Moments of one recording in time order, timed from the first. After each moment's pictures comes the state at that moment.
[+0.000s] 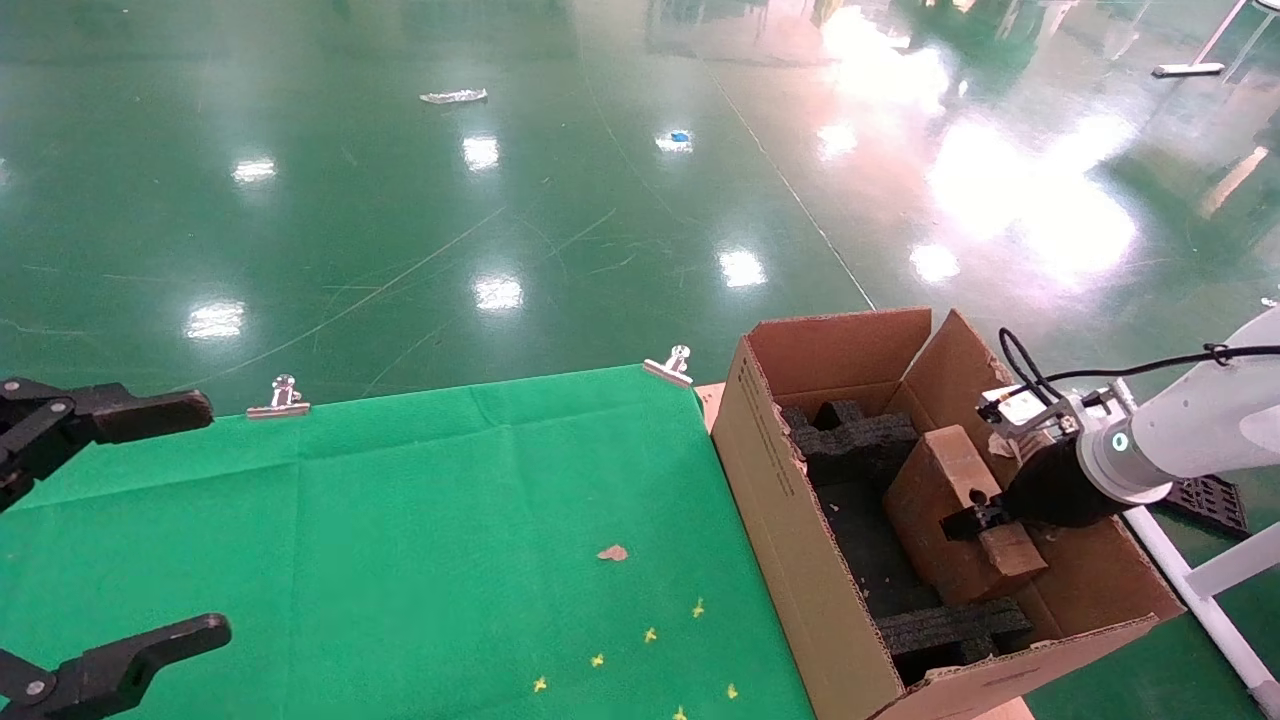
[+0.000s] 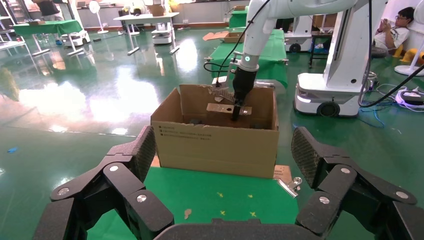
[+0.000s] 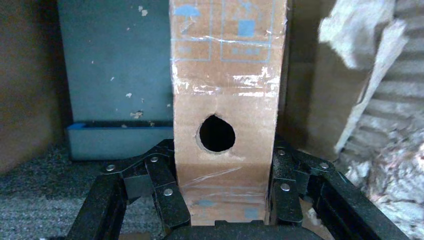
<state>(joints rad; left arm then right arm) -1.08 0.61 0.29 -1.28 0.72 1.49 -0.18 1.71 -0.74 -1.53 0.26 -1.38 -1.10 0.94</state>
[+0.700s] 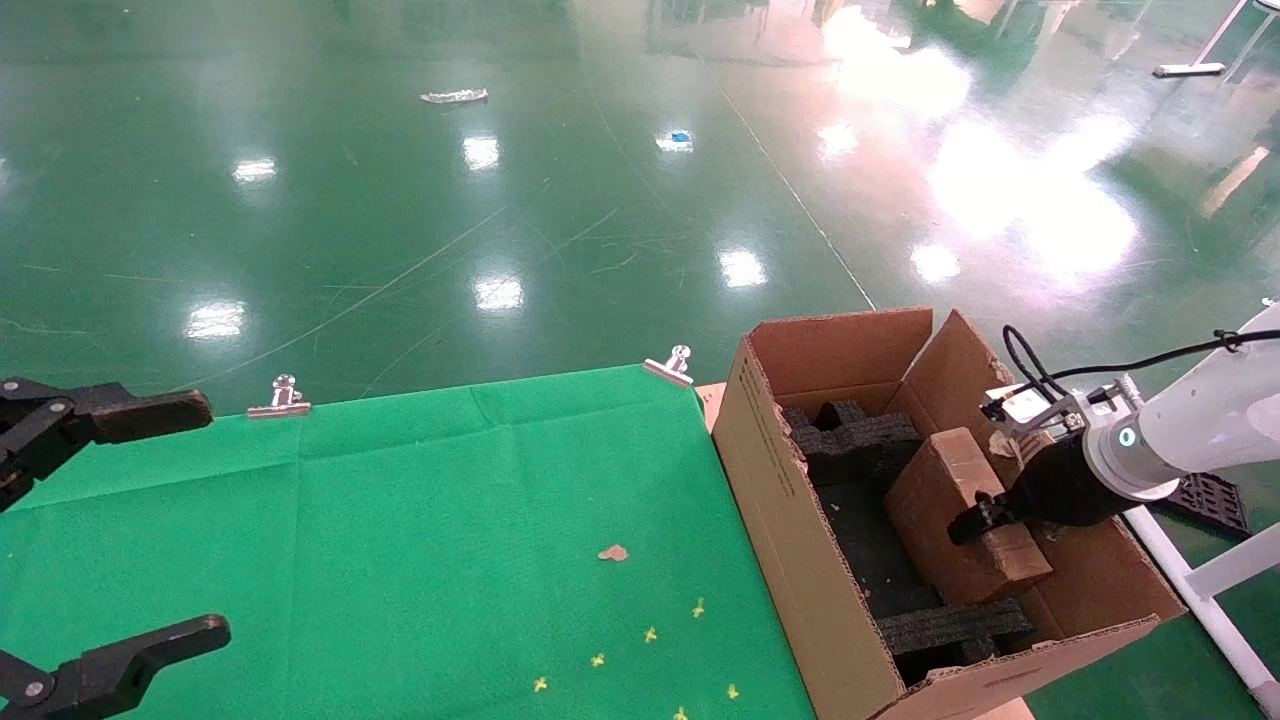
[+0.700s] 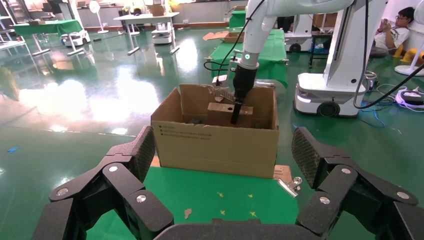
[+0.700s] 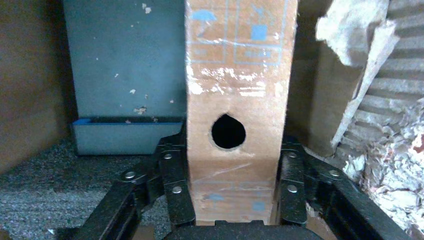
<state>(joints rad) -1.08 0.60 0.30 -1.28 0.72 1.49 -0.18 1.72 -0.77 -1.52 0.16 -1.37 -1.13 0.86</state>
